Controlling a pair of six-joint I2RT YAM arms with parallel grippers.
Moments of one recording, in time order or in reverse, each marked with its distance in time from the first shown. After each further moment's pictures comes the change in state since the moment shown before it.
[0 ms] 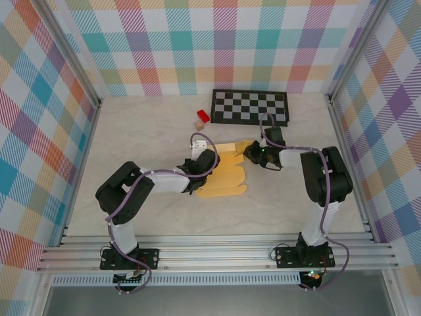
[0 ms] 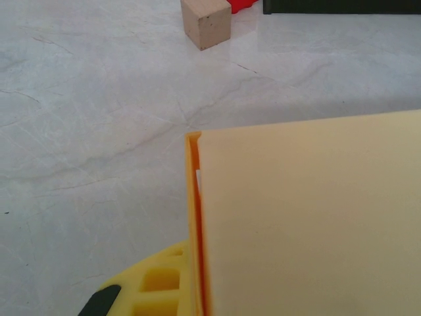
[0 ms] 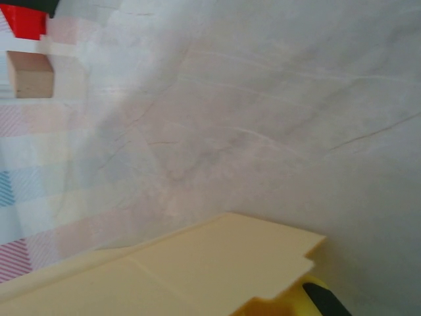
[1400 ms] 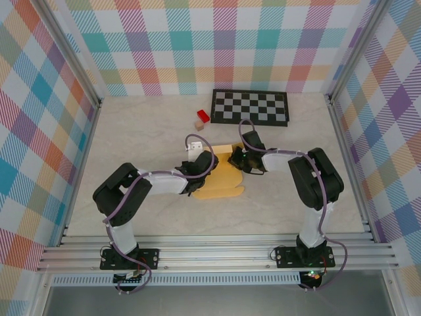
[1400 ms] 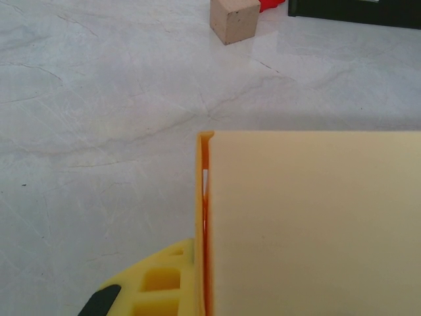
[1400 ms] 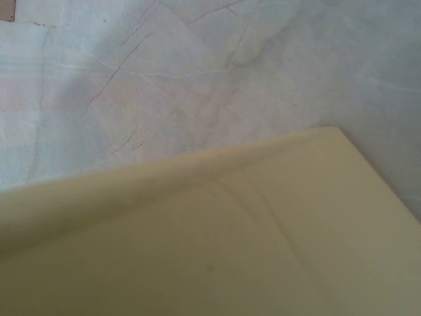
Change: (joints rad) left arm 0.000 -0.030 -0.035 -0.015 -0.013 -0.106; right arm 0.216 0.010 0.047 -0.097 0.199 0.098
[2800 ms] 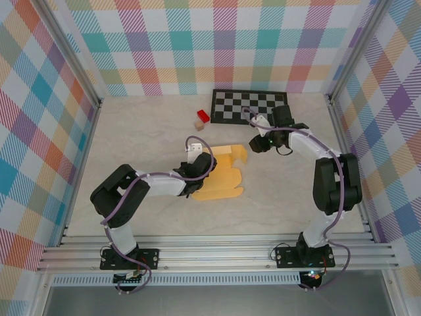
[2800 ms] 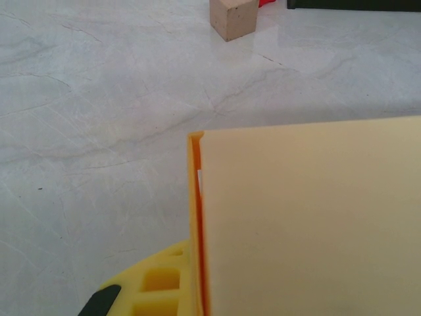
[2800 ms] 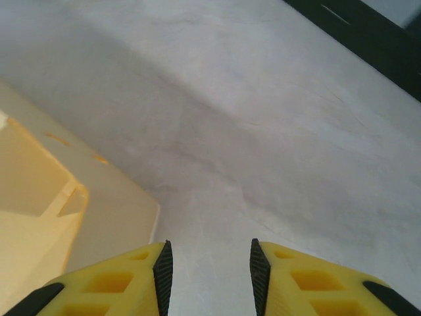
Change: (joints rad) left arm -0.001 -0.021 -0.035 0.023 -0.008 0.077; right arm -0.267 -0.113 0.258 -0.477 -0.137 -1.420
